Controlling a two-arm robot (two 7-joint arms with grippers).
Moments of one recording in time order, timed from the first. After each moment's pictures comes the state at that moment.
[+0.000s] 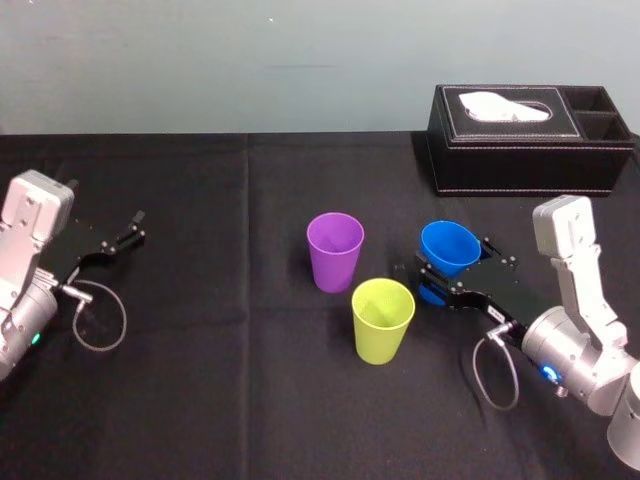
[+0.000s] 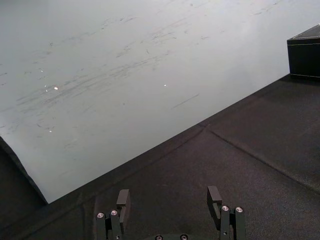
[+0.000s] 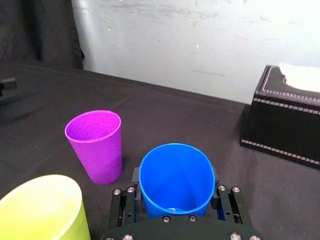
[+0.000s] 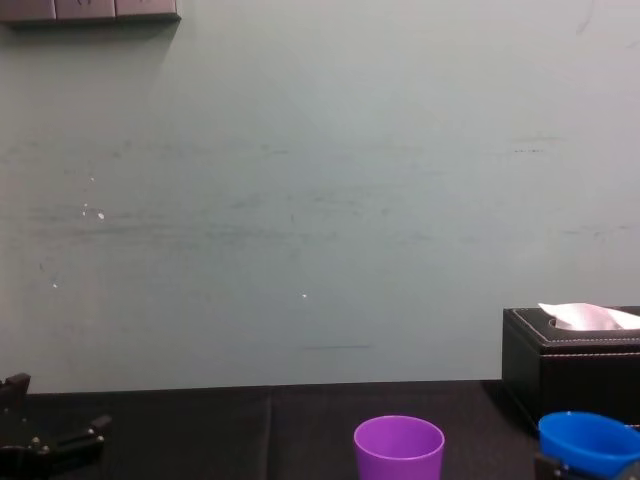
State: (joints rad) left arm -0.20 0.60 0.45 -1.41 -0.25 -0.12 0.03; right arm 0.03 0.42 -0.26 -1.56 0.32 0.03 0.26
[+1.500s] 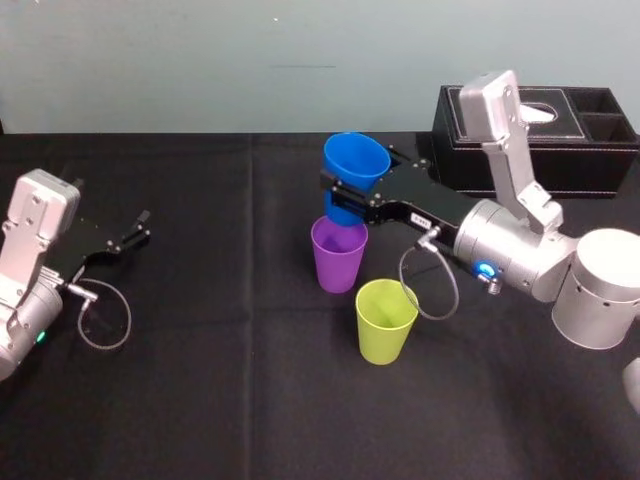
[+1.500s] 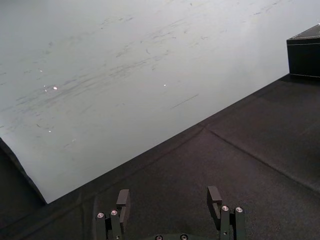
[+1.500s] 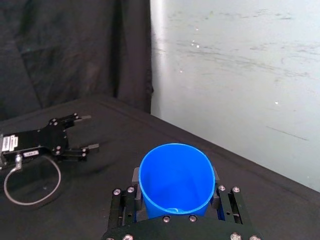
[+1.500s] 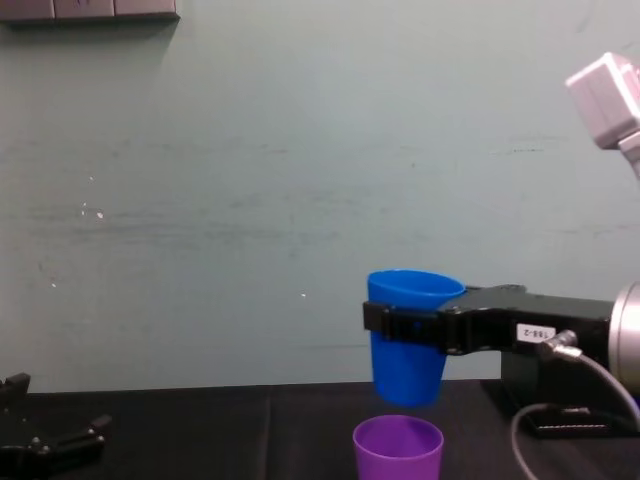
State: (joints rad) left arm -0.20 0.60 0.45 -1.41 -0.25 -0.12 0.03; right arm 0.34 0.37 -0.41 -1.51 0.40 0.15 0.44
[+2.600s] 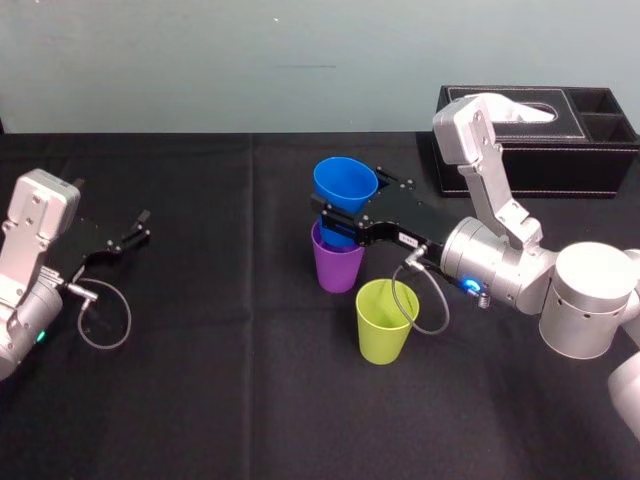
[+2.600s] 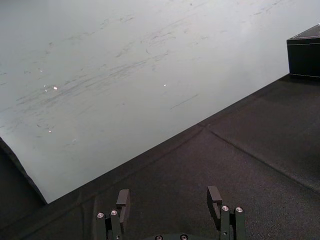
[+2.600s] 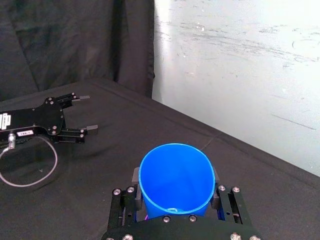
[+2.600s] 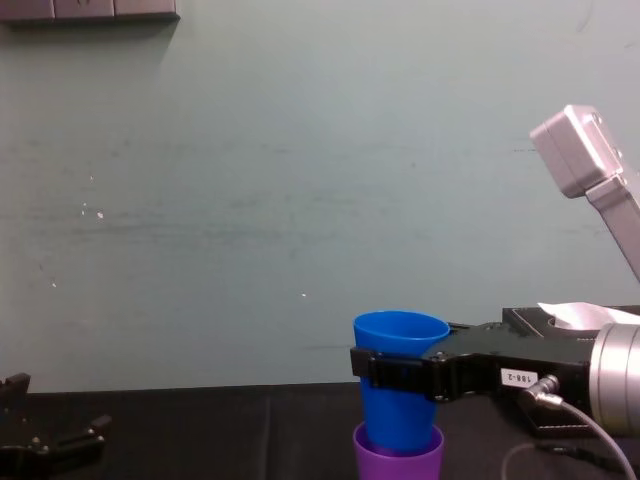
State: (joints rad) left arm -0.20 0.60 0.45 -1.41 -0.25 -0.12 0.03; right arm 0.35 0.37 -0.46 -1.46 0.36 0.13 0.43
